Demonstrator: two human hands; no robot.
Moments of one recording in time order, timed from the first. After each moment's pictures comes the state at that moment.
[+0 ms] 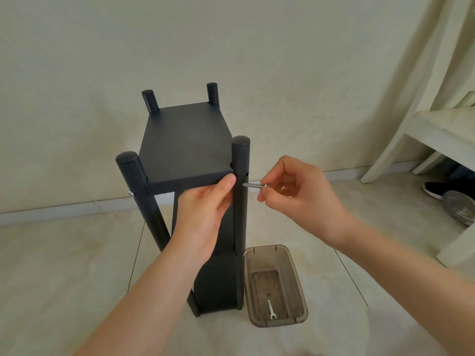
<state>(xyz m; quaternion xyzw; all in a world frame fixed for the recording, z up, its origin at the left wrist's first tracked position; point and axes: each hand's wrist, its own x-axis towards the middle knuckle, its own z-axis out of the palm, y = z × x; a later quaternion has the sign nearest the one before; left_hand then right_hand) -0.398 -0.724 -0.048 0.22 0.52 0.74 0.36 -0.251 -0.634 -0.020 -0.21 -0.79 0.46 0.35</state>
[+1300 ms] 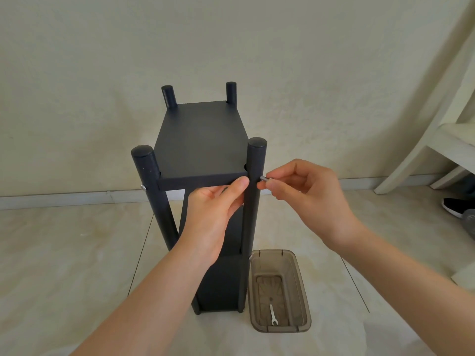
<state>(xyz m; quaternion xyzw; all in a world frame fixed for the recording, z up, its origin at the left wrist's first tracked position) -0.400 -0.727 -0.050 0.24 0.50 0.76 0.35 -0.267 -0.635 -0.019 -0.24 -0.75 0.49 0.37</state>
